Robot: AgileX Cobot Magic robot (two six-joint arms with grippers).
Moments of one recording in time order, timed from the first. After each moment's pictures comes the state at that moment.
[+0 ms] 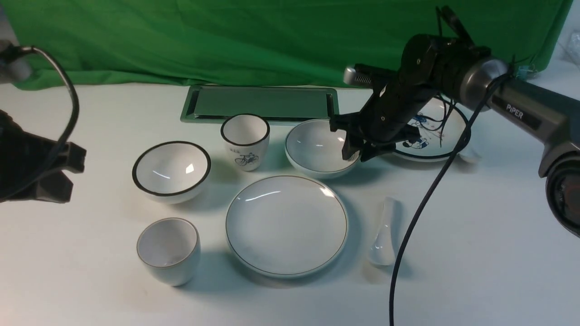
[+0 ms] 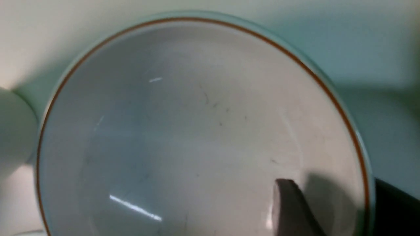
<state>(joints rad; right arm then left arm) 0.33 2.38 -2.06 0.27 0.85 0.14 0.02 1.17 -1.03 -0.20 1.03 0.08</state>
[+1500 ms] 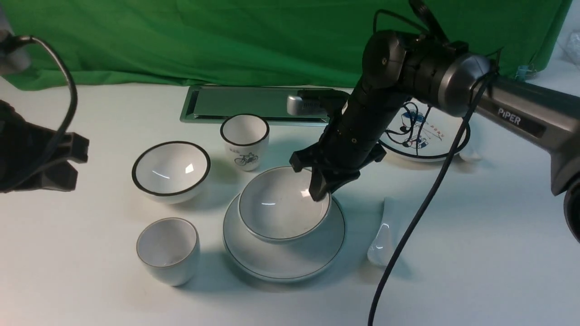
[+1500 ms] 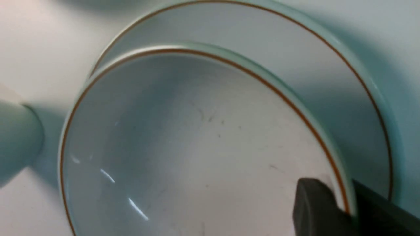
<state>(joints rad) 0.49 2.24 -1.91 0.35 1.02 -0.06 0.02 1.17 -1.03 -0.23 0.98 0.10</state>
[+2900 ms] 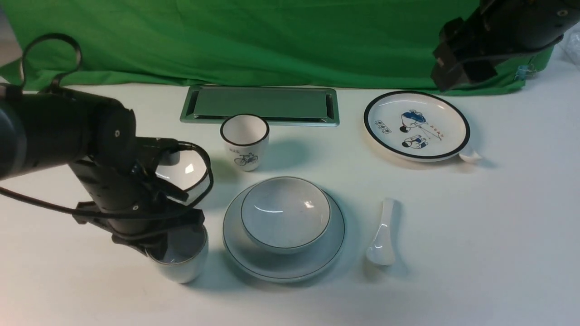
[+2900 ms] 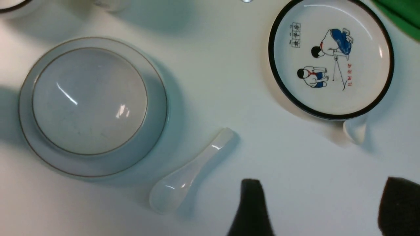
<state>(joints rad) 0.49 1.58 -1.78 -0.12 1.17 -0.04 -0.29 1.68 -1.05 0.01 0.89 -0.21</state>
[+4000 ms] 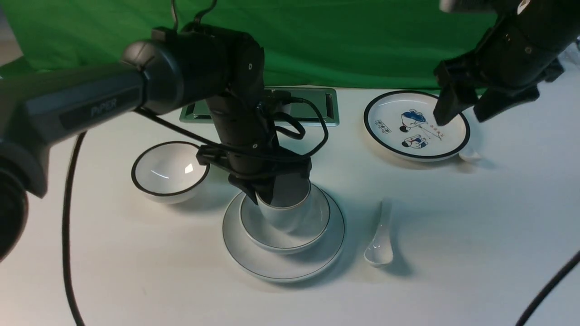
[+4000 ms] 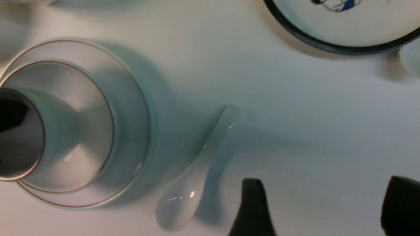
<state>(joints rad) 0.24 1.84 -1.78 0.15 1.16 0.01 -0.50 2.03 -1.64 -0.08 1.09 -0.22</state>
